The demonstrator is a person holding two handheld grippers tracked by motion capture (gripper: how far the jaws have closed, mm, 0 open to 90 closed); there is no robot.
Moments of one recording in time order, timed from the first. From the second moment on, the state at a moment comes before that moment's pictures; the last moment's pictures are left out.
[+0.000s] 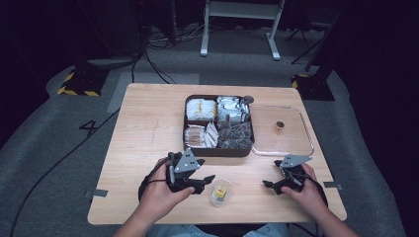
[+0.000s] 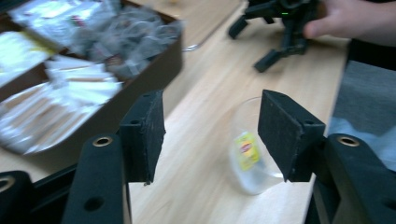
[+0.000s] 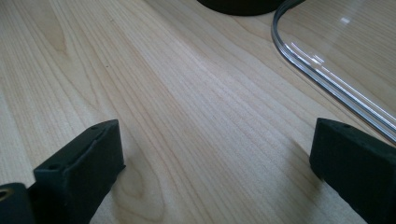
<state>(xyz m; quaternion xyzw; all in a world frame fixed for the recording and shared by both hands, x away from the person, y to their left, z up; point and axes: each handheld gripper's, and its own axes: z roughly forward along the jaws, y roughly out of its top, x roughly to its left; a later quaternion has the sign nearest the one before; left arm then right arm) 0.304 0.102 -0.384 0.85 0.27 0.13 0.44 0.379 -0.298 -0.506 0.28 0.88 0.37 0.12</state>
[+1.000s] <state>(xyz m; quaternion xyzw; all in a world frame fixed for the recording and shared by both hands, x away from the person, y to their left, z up) 0.331 0.193 -0.438 0.85 0.40 0.15 0.31 0.378 -0.297 -0.506 0.29 0.87 0.37 0.12</state>
